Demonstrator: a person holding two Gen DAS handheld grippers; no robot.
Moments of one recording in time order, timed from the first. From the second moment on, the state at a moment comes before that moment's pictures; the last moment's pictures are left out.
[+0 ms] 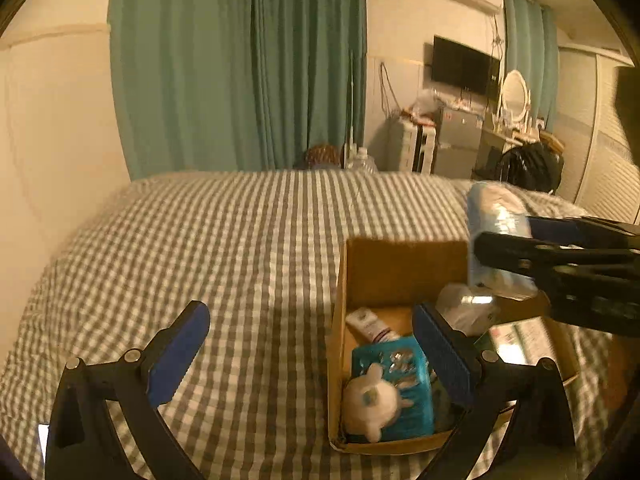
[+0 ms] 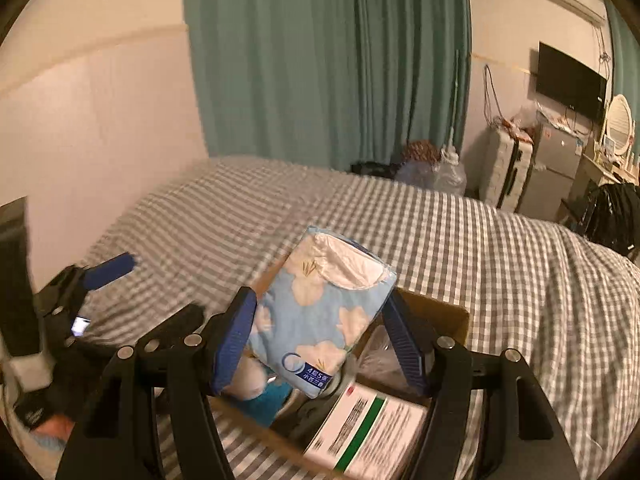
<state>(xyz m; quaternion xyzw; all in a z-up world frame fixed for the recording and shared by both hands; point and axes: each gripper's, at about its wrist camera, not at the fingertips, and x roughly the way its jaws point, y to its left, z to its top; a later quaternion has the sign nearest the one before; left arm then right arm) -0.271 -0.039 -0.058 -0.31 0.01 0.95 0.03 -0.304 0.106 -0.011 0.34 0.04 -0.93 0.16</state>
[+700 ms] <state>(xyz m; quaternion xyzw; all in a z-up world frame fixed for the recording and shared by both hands) -0.222 -0.022 0.003 -0.23 0.00 0.97 0.03 -0.269 0.136 0.028 0.28 0.04 -0.95 0.10</state>
